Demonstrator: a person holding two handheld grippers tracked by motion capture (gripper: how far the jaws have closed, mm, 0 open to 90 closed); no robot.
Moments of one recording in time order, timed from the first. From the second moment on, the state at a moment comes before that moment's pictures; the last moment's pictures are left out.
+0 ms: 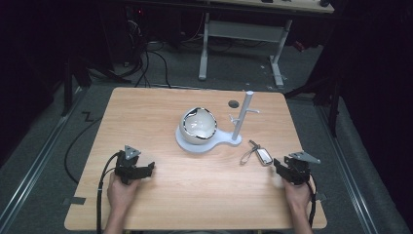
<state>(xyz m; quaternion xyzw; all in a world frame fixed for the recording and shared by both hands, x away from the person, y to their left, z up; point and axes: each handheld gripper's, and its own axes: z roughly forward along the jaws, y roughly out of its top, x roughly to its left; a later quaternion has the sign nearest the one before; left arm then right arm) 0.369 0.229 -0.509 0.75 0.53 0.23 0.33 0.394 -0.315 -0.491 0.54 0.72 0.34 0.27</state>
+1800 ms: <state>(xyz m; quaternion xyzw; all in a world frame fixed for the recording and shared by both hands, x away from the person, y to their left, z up) 0.369 0.229 -0.509 0.75 0.53 0.23 0.33 0.444 -0.266 -0.500 0.51 0.76 0.32 0.23</state>
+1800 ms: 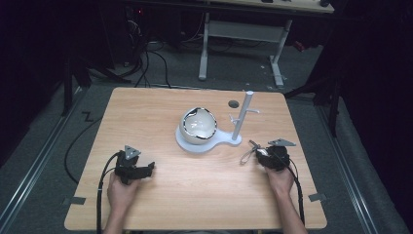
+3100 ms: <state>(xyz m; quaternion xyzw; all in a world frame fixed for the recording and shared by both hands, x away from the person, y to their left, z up) 0.369 0.229 -0.509 0.75 0.53 0.23 0.33 0.415 -0.282 -0.439 0.45 0.74 0.43 0.25</state>
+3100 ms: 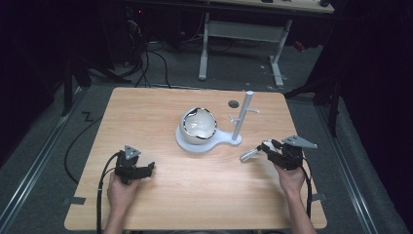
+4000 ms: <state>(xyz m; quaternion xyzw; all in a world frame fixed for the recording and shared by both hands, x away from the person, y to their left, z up) 0.369 0.229 -0.509 0.75 0.53 0.23 0.33 0.406 -0.283 -0.399 0.42 0.74 0.46 0.26</state>
